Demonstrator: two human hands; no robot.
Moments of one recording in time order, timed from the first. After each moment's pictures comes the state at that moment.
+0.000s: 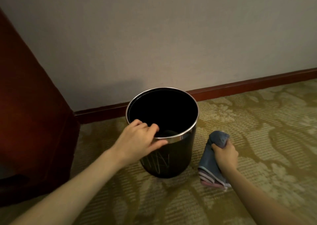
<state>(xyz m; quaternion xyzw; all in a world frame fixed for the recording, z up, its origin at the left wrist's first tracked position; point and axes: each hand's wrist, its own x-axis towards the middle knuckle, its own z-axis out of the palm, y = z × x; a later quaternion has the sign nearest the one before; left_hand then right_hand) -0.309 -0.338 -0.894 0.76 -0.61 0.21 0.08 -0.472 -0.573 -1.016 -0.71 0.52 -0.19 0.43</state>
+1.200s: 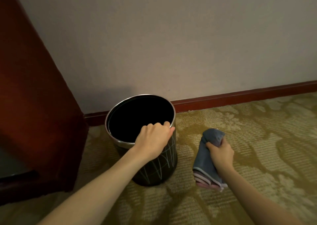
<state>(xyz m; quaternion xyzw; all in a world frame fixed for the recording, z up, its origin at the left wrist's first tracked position) -0.327 -0.369 -0.882 0.87 -0.47 0.14 0.09 -0.441 -0.554 -0.991 -0.72 0.48 -0.23 0.45</state>
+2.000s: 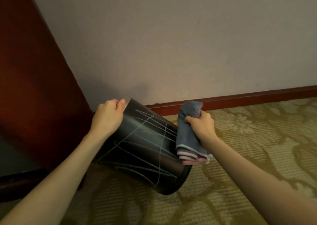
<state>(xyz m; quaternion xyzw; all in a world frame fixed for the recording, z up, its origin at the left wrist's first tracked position) -0.223 -0.277 -0.841 0.93 -0.21 0.10 0.30 -0.340 -0.512 -0.911 -0.76 0.35 -0.20 0.51</state>
